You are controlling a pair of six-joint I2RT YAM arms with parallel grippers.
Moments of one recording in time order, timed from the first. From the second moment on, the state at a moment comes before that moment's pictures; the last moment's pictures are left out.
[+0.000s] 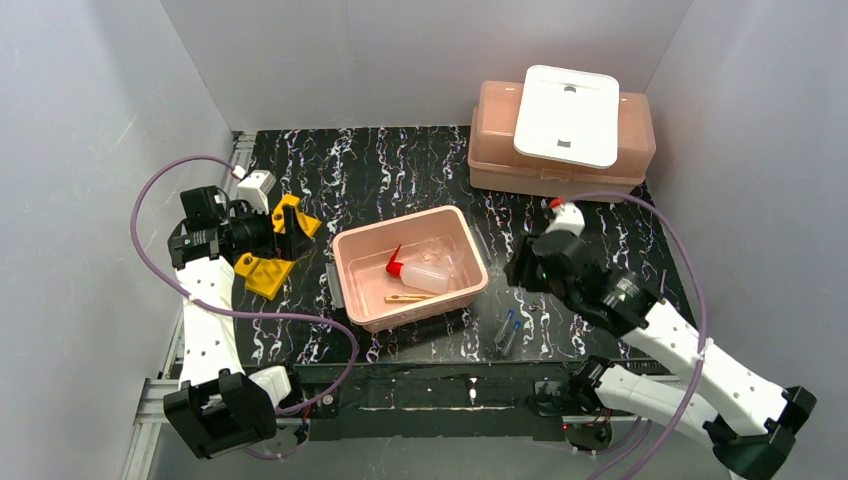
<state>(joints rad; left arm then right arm) 0.31 1.09 1.07 -0.89 0.71 0.28 0.85 0.91 1.01 -0.78 0.40 0.65</state>
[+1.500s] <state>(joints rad) 0.31 1.07 1.07 -0.91 0.70 0.32 0.85 1.33 0.68 -0.68 0.30 0.96</state>
